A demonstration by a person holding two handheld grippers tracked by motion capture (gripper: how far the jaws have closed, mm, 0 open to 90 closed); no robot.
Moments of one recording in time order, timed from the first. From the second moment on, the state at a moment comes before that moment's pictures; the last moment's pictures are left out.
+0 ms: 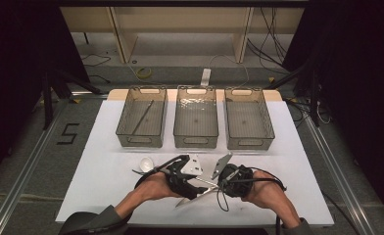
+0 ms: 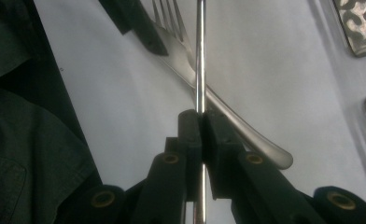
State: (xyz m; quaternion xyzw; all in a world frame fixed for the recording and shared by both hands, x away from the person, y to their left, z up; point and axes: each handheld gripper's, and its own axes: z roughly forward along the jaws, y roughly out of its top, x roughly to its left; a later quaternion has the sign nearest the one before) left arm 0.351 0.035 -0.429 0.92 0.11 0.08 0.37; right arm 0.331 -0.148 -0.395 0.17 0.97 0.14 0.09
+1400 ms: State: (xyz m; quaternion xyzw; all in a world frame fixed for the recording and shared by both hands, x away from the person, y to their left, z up) left arm 0.359 0.058 -0.420 0.93 0.10 0.09 0.34; right arm 0.347 -0.181 -0.377 0.26 0.91 0.30 0.13
